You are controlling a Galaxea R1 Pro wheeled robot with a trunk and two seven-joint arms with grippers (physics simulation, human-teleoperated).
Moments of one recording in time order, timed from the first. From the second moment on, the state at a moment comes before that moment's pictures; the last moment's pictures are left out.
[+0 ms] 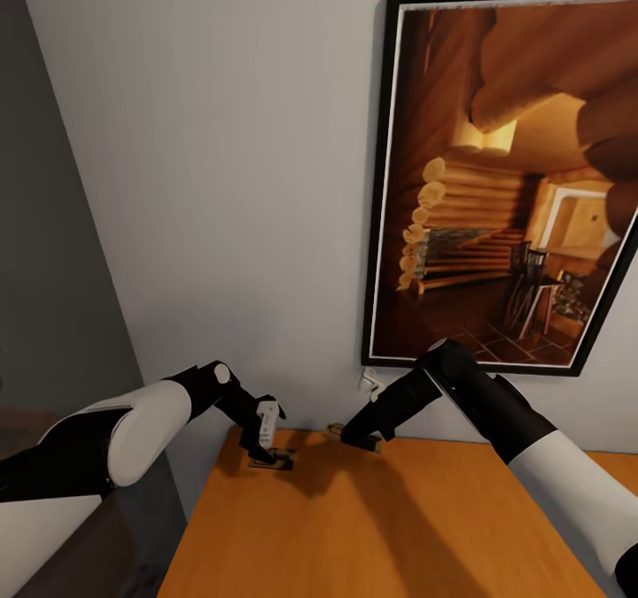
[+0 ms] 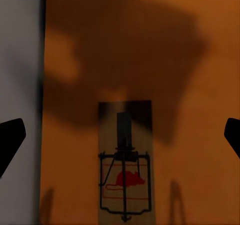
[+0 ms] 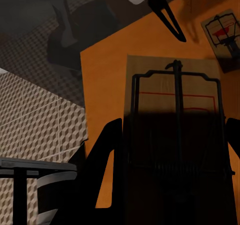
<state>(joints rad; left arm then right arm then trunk) -1.22 -0.04 0.12 0.07 -1.24 -0.36 -1.05 -0.88 -0.23 0.56 -1.12 0.07 0.95 1.52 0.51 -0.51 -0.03</state>
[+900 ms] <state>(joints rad) -1.22 -0.04 0.12 0.07 -1.24 -0.36 -1.05 -0.88 -0.23 0.56 -1.12 0.07 0.95 1.52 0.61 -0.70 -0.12</state>
